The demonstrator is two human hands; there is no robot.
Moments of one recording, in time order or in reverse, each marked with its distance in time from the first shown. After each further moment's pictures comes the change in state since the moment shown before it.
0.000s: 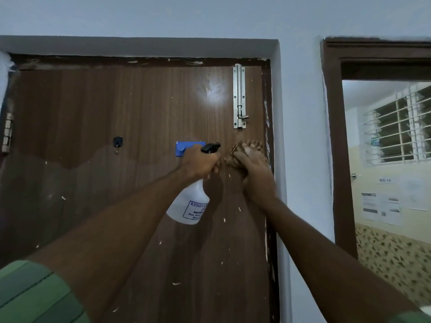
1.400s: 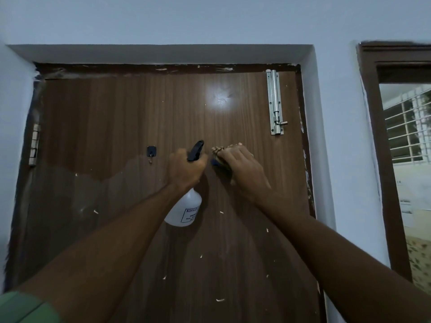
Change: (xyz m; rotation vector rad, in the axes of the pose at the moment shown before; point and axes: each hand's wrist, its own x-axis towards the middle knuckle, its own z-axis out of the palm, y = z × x) left_hand 0.016 -0.087 -0.110 0.004 0.257 0.212; right_hand 0.053 -0.122 0.048 -0.095 -0.058 -0.305
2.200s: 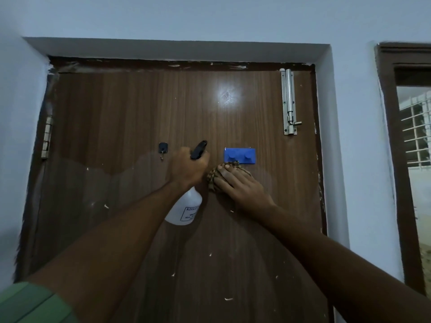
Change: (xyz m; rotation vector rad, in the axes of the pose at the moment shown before) left_hand 0.007 -0.019 -0.021 0.038 0.020 -0.021; right_hand -0.038 -0.016 0.043 -0.217 -0.079 -0.297
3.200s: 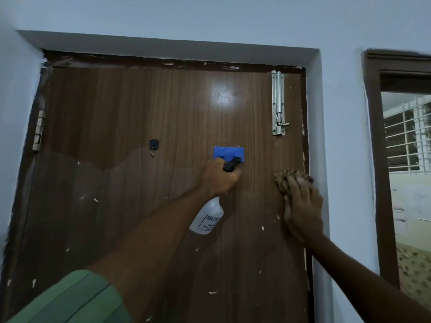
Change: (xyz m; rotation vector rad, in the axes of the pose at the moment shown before) left_hand -0.029 0.037 0.075 -0.021 -0.331 0.043; right_hand -0.142 0.064 -0.029 0.009 0.104 0.698
